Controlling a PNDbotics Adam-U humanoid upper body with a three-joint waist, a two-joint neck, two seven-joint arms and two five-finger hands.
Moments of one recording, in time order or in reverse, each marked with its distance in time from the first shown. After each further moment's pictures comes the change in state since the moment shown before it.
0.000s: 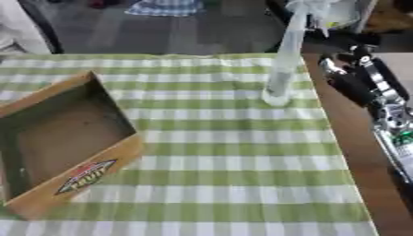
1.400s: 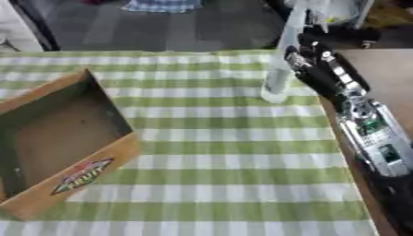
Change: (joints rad) left arm 0.000 -0.008 -0.013 0.001 0.000 0.006 -0.021; right arm -0.097 0.046 0.064 0.022 -0.037 0.005 0.020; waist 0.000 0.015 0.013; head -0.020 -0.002
